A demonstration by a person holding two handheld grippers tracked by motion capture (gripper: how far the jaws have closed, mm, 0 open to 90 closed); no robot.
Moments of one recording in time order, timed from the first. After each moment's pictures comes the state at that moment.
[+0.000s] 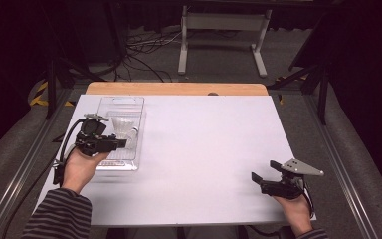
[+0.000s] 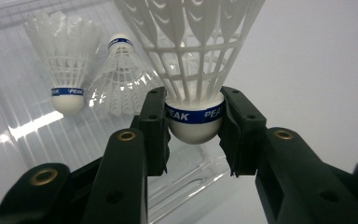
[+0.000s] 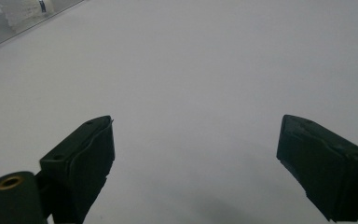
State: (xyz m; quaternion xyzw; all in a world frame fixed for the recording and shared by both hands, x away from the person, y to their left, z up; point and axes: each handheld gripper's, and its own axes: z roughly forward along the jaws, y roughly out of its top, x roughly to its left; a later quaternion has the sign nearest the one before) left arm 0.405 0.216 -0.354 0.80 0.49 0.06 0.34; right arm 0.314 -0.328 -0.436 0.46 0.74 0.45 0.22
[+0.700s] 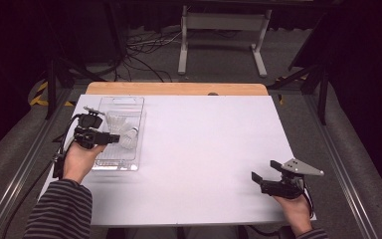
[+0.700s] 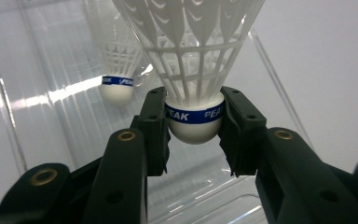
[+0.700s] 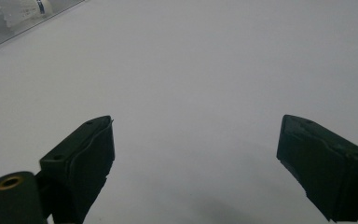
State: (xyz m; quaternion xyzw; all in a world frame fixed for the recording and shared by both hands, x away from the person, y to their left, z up) left arm 0.435 0.229 -0.368 0.78 0.55 0.07 0.29; right arm 0.314 -0.328 -0.436 0.46 0.74 0.45 0.22
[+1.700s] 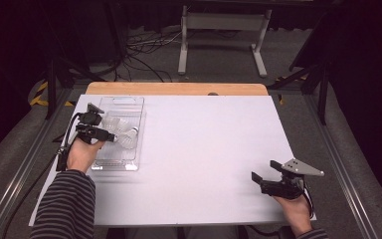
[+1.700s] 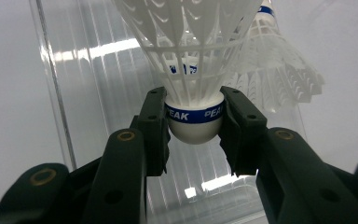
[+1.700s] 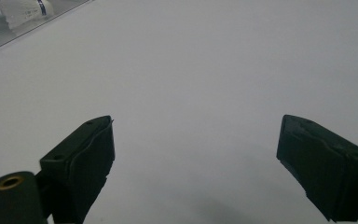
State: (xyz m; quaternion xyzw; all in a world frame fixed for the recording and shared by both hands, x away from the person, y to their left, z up) left arm 0.467 0.241 -0.392 0.76 0.61 0.06 0.22; right arm 0.313 -0.328 -0.436 0.46 0.73 0.45 0.22
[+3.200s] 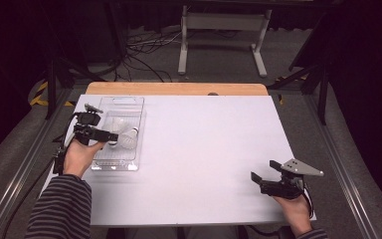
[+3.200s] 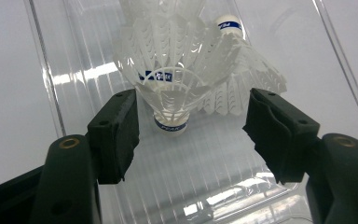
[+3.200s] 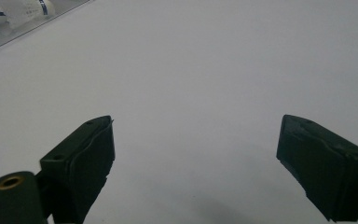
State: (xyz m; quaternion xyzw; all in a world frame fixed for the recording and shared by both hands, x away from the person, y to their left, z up) left arm 0.451 0.240 -0.378 0.77 0.58 0.08 0.26; right arm 0.313 -0.327 -0.436 0.46 0.74 0.45 0.22
